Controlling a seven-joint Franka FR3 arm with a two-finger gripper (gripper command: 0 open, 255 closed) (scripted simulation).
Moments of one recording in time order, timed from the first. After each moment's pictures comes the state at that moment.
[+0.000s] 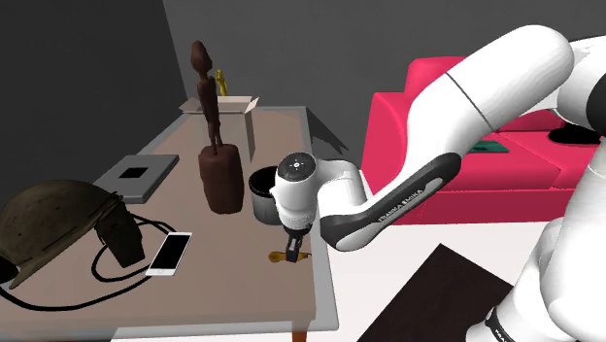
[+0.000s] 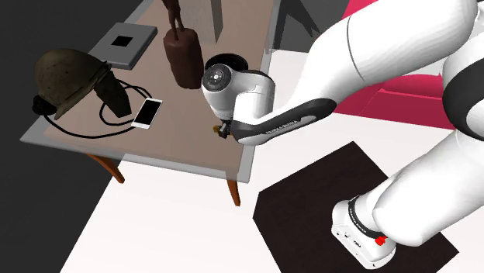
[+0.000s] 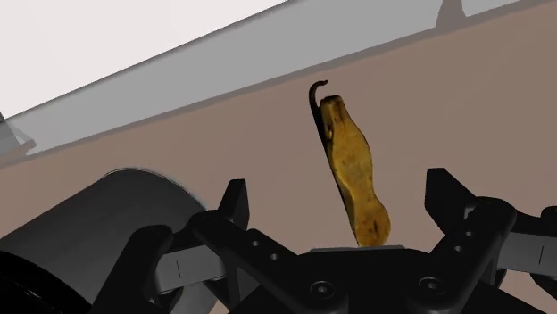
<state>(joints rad) 0.18 0.12 0.35 -2.29 -0.55 2.44 0.31</state>
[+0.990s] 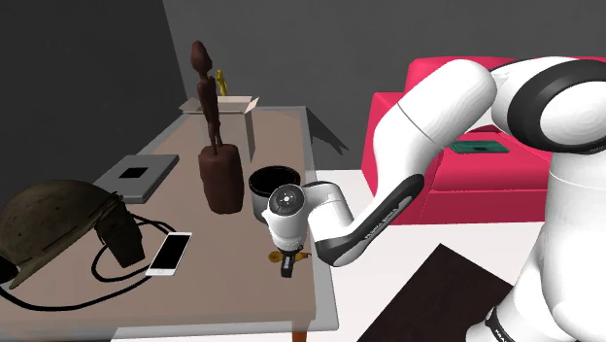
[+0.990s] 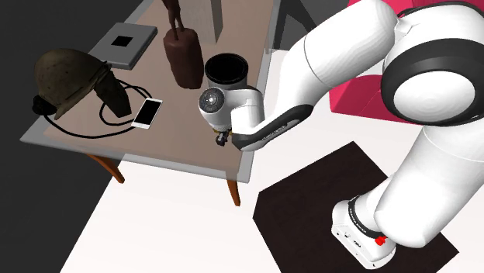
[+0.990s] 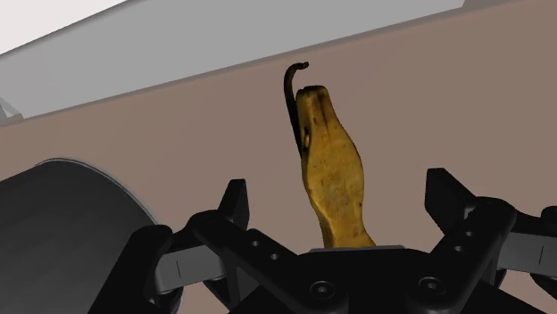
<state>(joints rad) 0.22 0.33 0.30 -2.21 -0.78 2.51 0.44</state>
